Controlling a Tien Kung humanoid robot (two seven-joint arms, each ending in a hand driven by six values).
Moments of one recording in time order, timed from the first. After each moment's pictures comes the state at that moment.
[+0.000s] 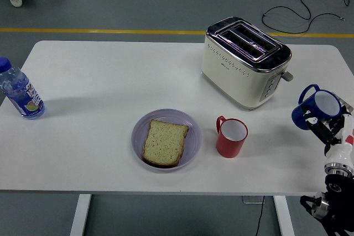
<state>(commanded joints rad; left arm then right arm) -0.06 0.01 -0.76 -0.18 0.99 0.03 0.21 0.10 -0.17 1.21 1.26 -0.88 -0.65 0.45</state>
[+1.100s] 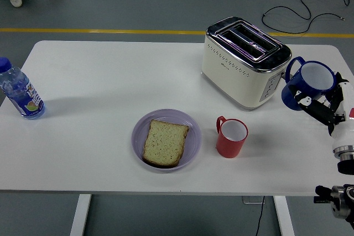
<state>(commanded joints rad) -0.04 0.01 -0.81 -0.18 1.02 0.03 0.21 0.04 -0.31 1.18 1.75 -1.26 -0.65 0.00</state>
